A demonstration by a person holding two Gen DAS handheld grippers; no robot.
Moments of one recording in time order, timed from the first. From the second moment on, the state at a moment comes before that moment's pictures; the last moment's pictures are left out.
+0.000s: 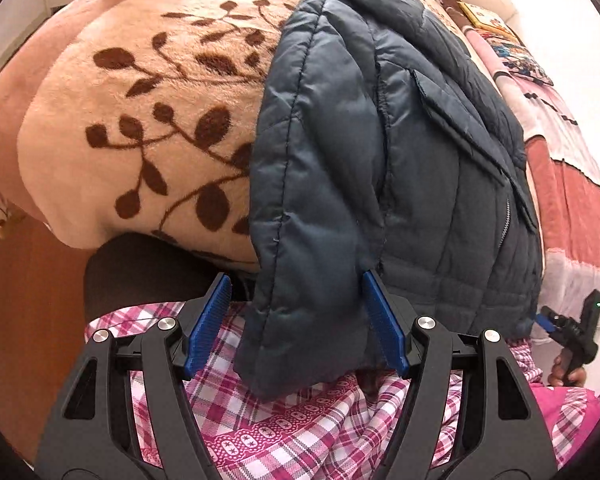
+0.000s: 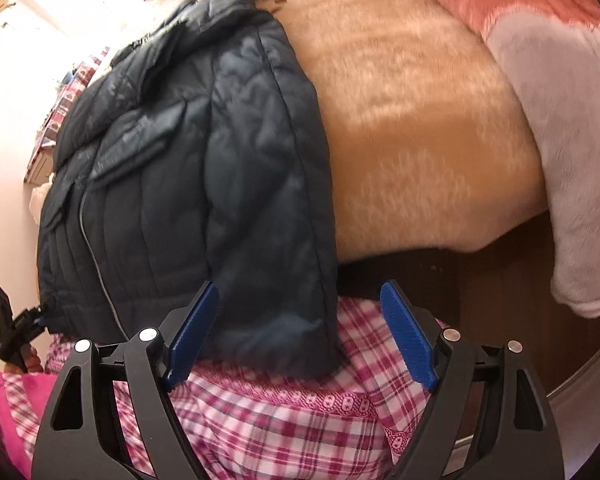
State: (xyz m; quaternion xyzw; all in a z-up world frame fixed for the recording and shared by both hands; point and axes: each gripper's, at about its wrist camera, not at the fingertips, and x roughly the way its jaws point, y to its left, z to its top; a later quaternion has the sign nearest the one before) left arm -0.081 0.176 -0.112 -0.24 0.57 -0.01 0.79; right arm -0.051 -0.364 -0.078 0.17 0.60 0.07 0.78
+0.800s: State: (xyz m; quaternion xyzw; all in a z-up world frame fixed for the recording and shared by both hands) left arm -0.075 0.156 -0.084 -0.21 0.54 -0.06 0.81; right arm -0.046 -0.358 -0.104 0.27 0.59 0.15 0.74
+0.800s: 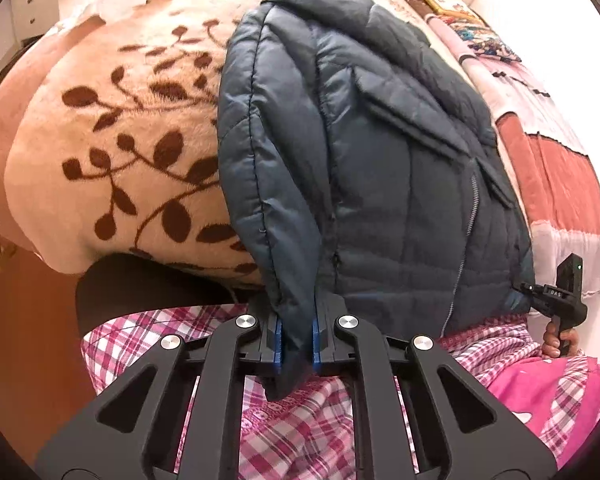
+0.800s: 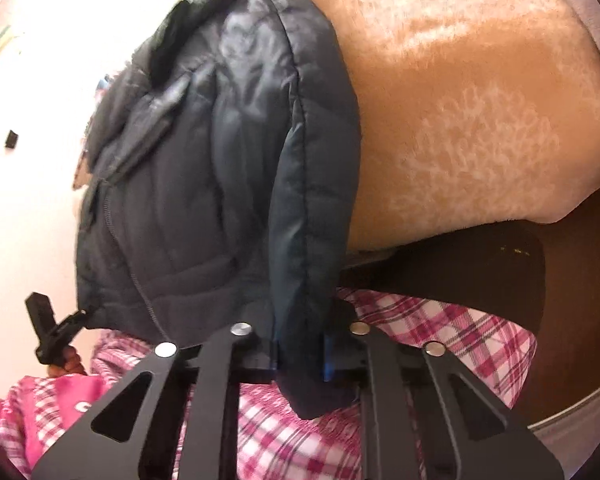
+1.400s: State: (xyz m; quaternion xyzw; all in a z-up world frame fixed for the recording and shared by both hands) left arm -0.117 0.173 0.038 -0.21 0.38 -0.09 0.89; right arm -0.084 -0.400 0.000 0.36 0.44 0.18 0.80
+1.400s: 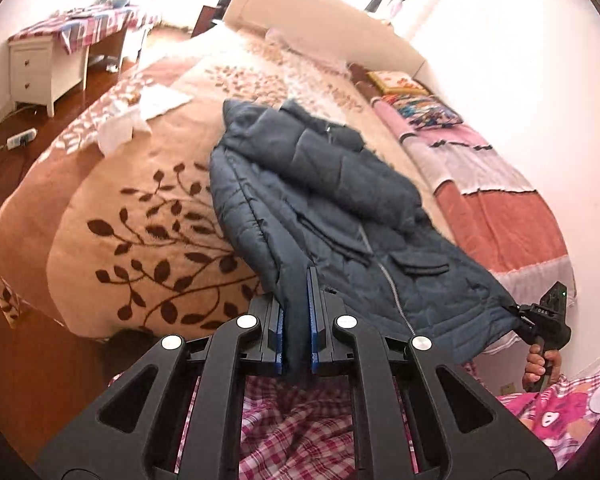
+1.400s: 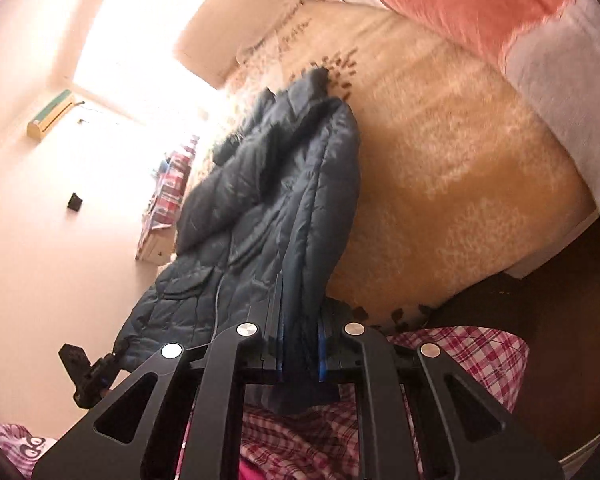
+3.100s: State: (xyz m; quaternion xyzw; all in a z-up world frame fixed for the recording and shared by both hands) left arm 0.292 0.219 0.041 -0.27 0.37 0.03 0.89; right arm 0.348 -0.340 0.019 0.31 0.44 0.10 0.84
